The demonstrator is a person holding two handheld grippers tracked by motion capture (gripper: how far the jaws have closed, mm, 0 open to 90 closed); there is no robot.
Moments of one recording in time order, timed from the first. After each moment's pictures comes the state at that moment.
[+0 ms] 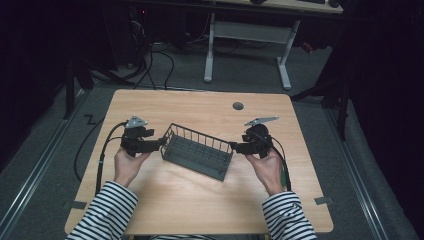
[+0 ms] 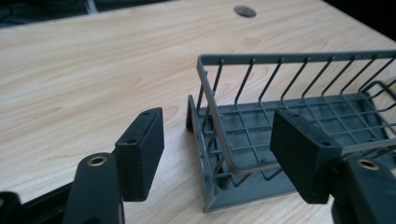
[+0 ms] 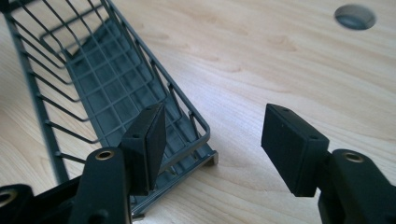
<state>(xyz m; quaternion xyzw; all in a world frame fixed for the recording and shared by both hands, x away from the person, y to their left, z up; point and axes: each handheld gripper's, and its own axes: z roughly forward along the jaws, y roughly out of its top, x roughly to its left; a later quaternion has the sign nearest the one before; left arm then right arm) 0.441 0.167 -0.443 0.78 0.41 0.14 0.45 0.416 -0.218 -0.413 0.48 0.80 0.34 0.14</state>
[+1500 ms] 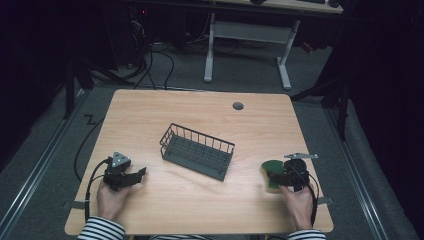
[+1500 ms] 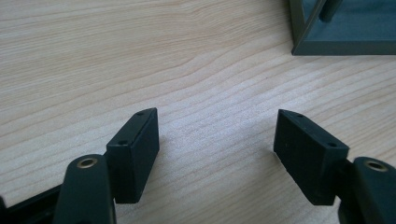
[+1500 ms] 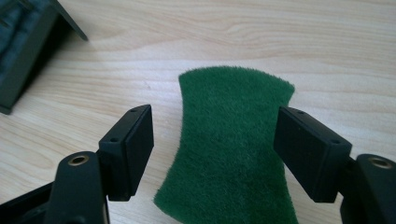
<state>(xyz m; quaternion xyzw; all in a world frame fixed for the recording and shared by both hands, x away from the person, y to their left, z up) 0.384 0.220 -0.537 0.78 0.48 0.19 0.36 0.341 -0.318 -0.479 0.61 0.73 0.27 0.18</state>
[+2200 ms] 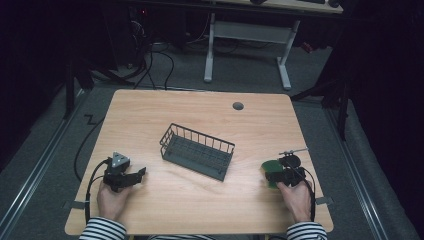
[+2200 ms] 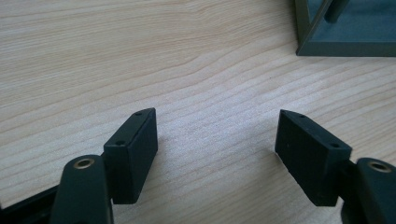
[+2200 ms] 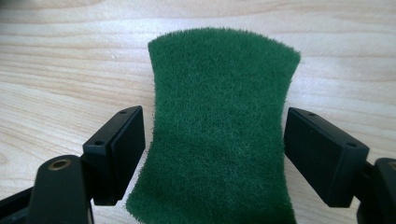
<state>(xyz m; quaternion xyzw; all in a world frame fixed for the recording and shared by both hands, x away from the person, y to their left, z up) 0.383 0.220 -0.537 0.77 0.48 0.20 0.36 0.365 -0.316 -0.491 0.64 0.74 0.18 0.12</state>
